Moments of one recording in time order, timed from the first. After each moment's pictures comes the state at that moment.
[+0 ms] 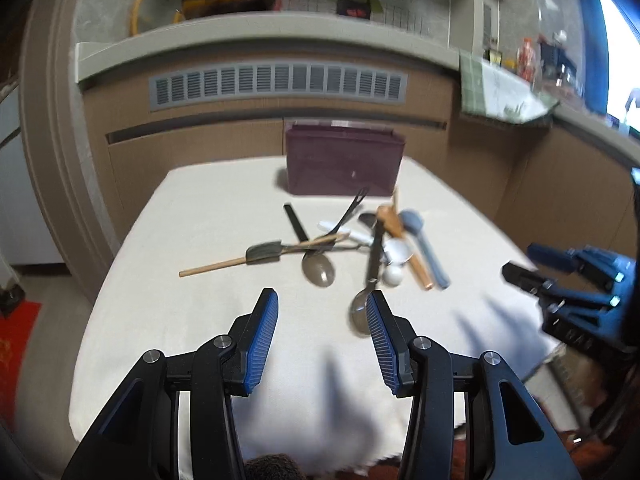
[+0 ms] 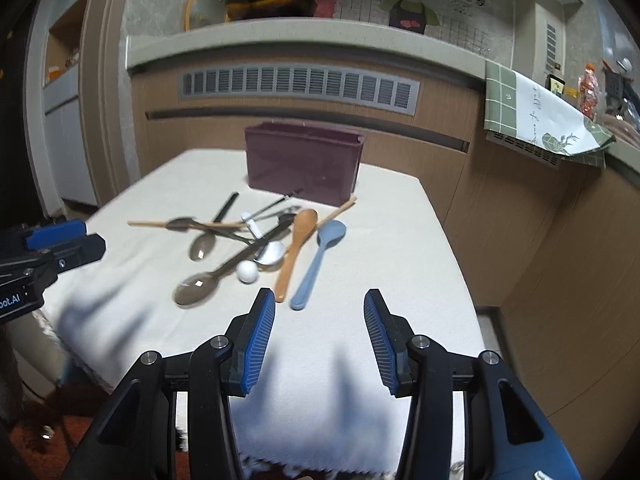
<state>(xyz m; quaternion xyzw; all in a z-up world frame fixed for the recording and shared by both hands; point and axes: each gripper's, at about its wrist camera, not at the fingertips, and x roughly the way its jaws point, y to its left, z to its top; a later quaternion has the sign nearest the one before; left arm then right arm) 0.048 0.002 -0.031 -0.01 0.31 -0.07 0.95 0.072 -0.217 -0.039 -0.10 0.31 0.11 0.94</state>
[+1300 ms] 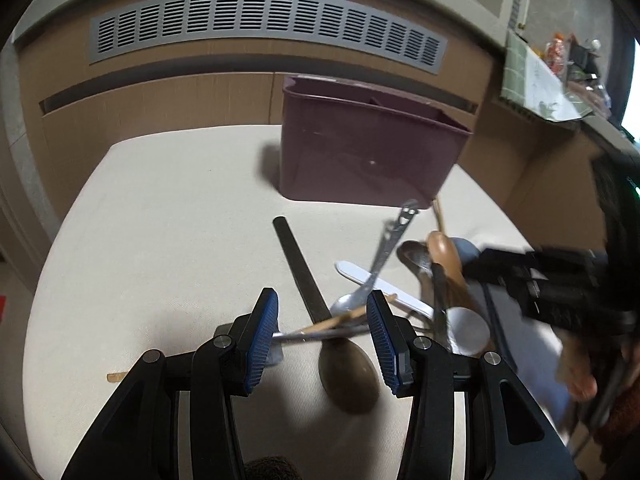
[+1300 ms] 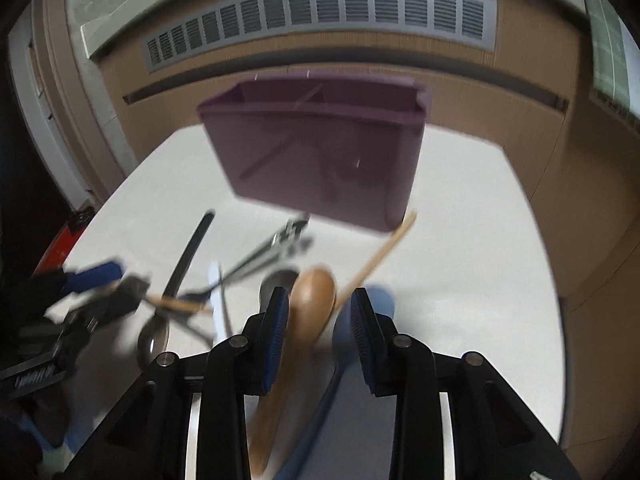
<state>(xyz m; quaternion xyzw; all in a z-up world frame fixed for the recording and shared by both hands) 0.218 0.017 -0.061 -0.05 0.38 -0.11 0.92 0.254 -0.187 -0.071 -0.04 0.43 0.19 0.88</state>
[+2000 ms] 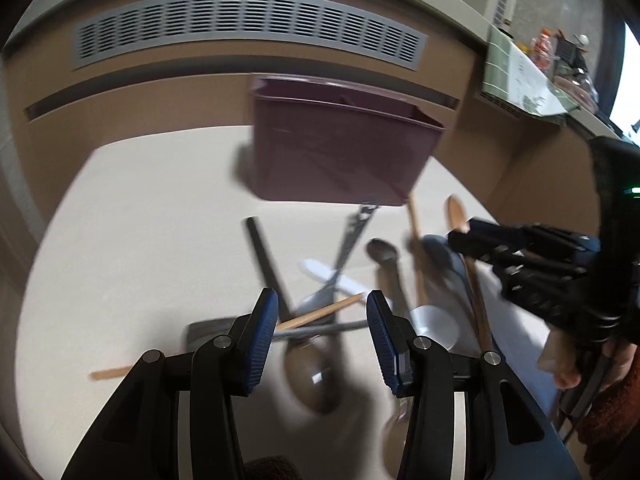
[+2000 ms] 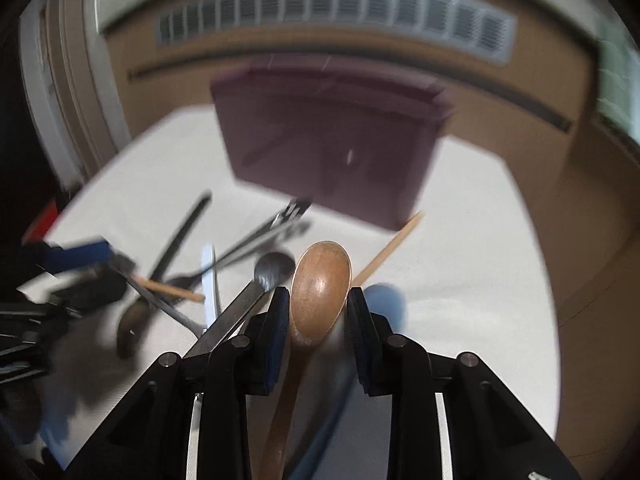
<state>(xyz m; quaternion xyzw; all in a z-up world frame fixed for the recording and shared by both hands) 0.216 -0.002 -0.056 -0.05 0.39 -0.15 0.91 0.244 -0.187 -0.060 -0.08 0.37 0.16 0.91</state>
